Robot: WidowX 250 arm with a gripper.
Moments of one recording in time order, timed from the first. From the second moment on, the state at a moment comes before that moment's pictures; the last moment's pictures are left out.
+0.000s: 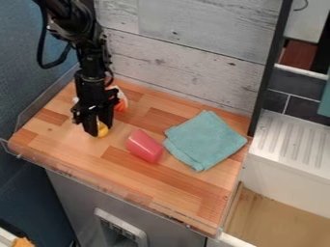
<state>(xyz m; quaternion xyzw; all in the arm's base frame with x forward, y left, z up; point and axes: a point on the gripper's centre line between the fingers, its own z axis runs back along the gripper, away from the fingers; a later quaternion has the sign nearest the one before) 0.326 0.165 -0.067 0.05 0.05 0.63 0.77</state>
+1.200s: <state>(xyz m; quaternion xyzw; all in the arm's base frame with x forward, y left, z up) 0.315 0.052 0.052 -0.01 -0.02 0.60 0.80</state>
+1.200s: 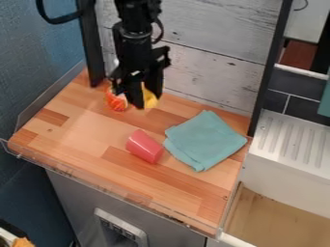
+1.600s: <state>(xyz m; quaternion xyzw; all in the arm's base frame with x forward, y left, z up) 0.284 0.012 0.046 -0.02 0.02 0.64 0.77</state>
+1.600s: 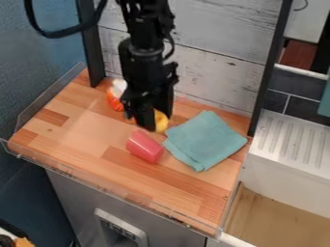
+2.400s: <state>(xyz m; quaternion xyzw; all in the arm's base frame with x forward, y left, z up) 0.254 -0.052 0.012 -0.01 0.09 0.63 0.77</state>
